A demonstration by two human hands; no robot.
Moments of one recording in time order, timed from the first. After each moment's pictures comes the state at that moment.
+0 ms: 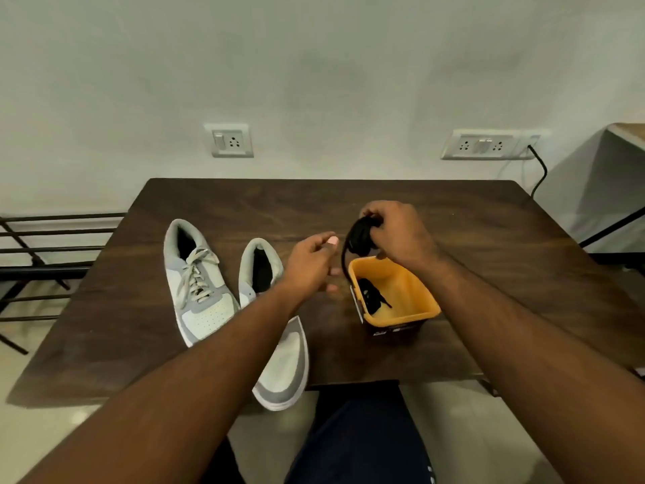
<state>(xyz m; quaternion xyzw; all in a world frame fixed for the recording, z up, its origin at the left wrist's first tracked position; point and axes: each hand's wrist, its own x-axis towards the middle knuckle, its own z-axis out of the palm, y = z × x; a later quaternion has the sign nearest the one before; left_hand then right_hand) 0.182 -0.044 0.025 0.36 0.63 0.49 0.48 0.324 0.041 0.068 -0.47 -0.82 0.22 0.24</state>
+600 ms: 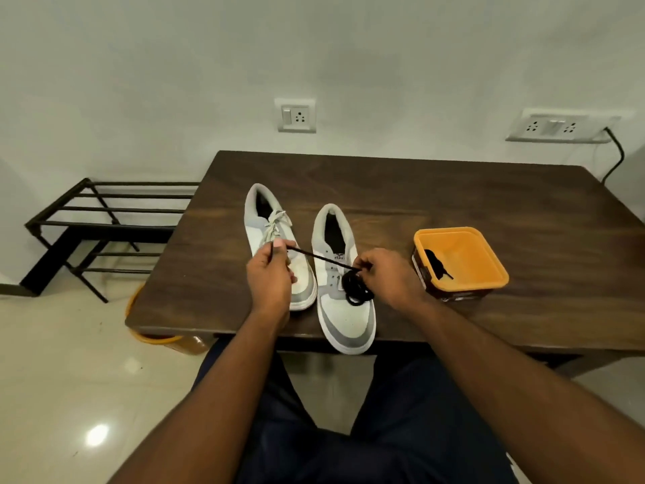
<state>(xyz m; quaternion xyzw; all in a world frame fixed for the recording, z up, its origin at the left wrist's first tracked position) 0.082 -0.179 -0.018 0.17 0.65 0.69 0.27 0.239 -0.079 -0.016 -0.45 -0.85 0.24 0.12</state>
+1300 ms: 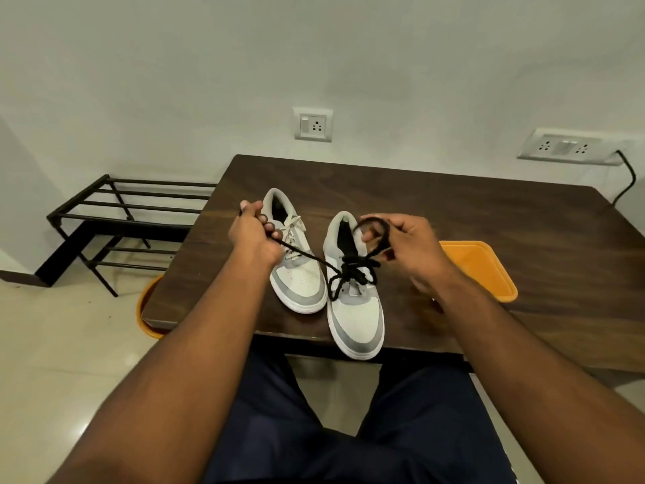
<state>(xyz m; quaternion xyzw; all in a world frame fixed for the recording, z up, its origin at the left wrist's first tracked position) 0.012 -0.146 0.034 -0.08 0.47 0.80 0.38 0.227 -0.082 0.052 -0.38 -0.65 0.58 0.31</state>
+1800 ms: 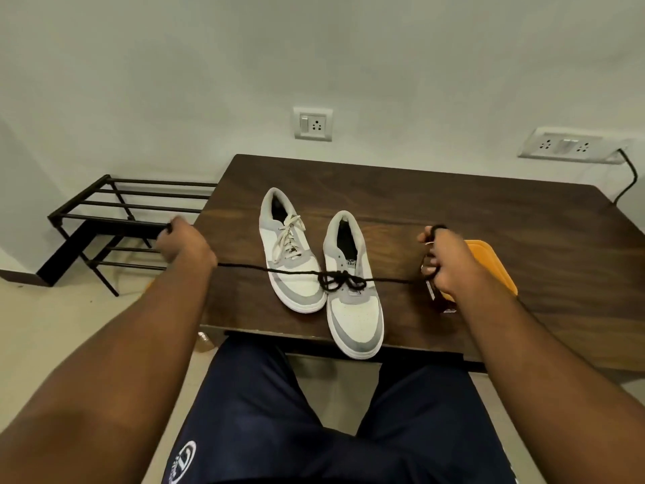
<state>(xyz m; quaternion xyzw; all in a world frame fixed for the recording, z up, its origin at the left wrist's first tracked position) -0.076 -0.180 0.006 -0.17 0.64 0.74 0.14 0.259 -0.039 0.030 -0.62 -0.41 0.59 0.32</state>
